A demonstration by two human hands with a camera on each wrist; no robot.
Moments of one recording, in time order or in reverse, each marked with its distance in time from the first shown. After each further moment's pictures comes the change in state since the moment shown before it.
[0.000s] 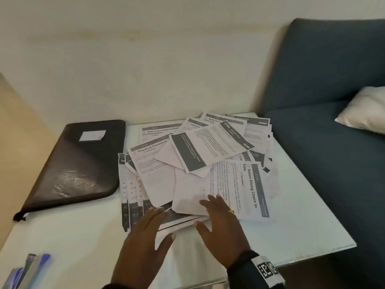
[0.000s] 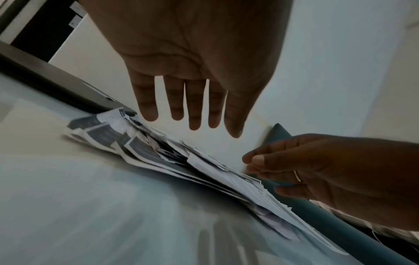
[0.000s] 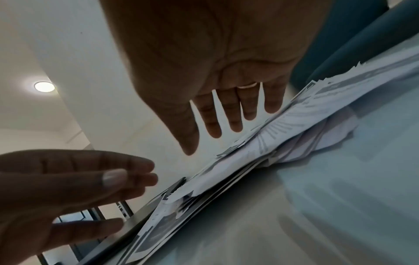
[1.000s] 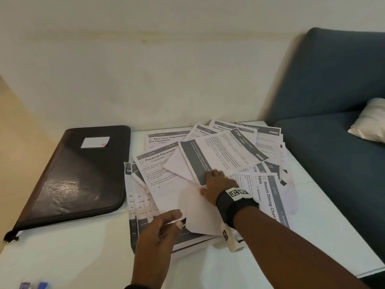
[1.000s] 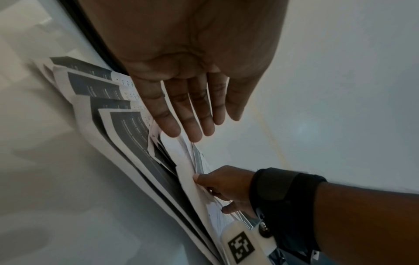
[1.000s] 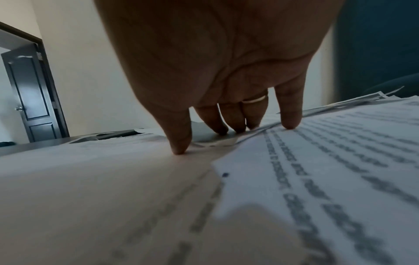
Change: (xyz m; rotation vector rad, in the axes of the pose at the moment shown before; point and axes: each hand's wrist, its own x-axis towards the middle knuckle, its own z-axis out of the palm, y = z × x) left_hand 0.044 -0.014 0.001 -0.676 0.080 -0.380; right_hand 0.182 -0.007 0.015 -0.450 -0.249 0.141
